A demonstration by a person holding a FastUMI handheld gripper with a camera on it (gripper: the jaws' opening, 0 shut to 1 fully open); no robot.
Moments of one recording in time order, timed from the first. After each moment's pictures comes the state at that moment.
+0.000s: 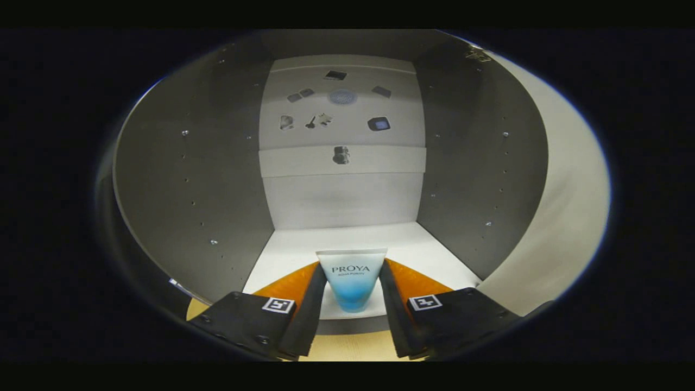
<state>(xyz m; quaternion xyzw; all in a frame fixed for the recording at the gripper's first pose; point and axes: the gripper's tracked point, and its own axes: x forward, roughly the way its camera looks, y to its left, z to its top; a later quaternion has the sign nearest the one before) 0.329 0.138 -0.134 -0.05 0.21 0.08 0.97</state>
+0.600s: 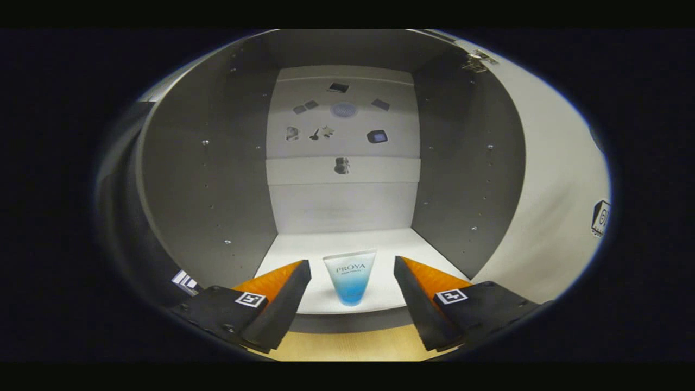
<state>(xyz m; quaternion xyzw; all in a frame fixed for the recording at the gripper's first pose) 0.291 0.134 -0.104 -0.05 0.17 0.08 0.98</state>
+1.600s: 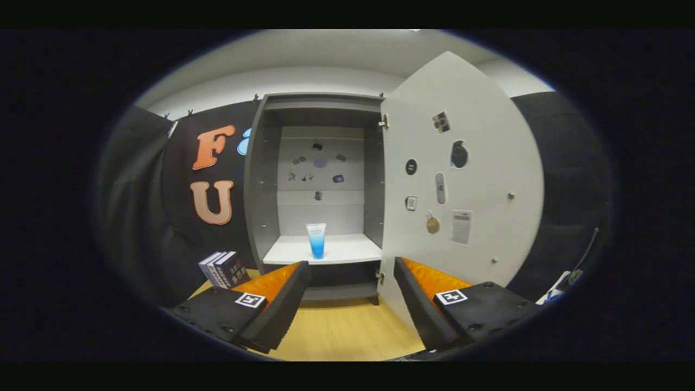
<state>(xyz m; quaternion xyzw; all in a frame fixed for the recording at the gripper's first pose) 0.000 0.003 -0.040 -0.05 0.05 0.04 1.00</state>
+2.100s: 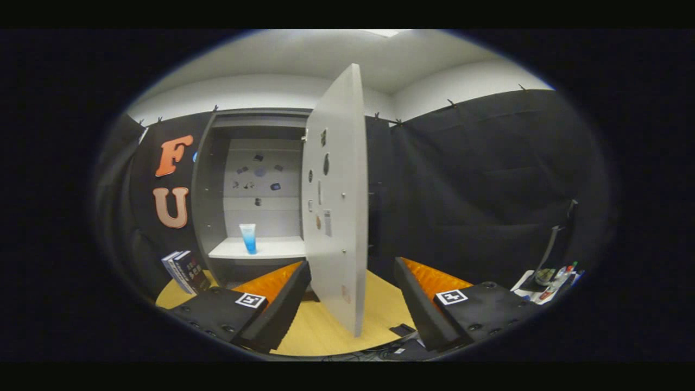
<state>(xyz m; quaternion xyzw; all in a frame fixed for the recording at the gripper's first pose) -0.073 -0.169 -0.015 -0.05 0.02 -0.08 1.00</state>
